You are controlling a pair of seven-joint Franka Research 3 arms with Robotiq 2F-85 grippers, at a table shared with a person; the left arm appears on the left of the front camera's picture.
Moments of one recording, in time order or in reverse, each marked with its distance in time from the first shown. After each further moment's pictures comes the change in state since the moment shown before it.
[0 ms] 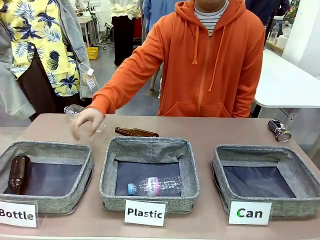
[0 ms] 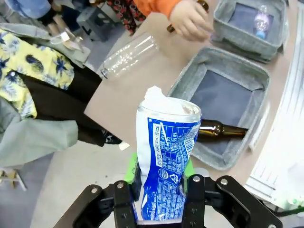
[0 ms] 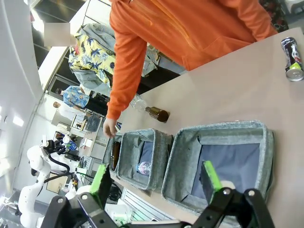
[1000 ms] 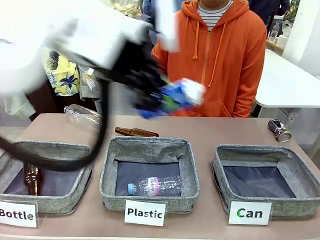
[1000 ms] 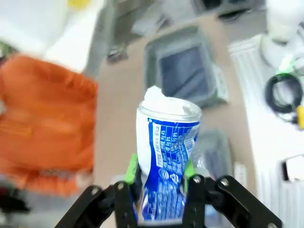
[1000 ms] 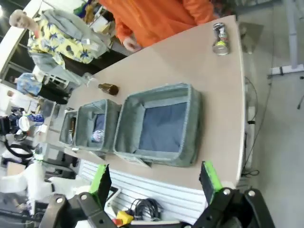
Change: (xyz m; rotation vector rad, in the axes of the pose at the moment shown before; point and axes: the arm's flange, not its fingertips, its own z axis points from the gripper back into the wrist) left arm 0.413 -0.284 -0.205 -0.291 -0.272 -0.546; right arm -0.022 0.003 0.162 -0.281 0.058 0.087
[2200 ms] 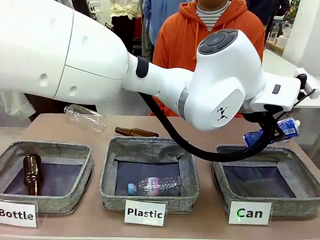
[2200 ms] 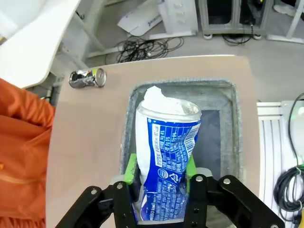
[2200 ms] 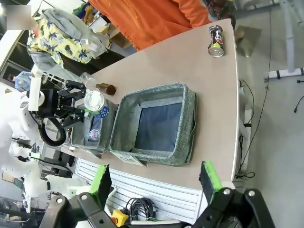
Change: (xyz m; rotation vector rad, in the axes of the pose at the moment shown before) left arm 0.102 0.034 -0.289 -0.072 0.045 0.274; right arm 0.001 -0.003 0.000 0.002 0.001 0.023
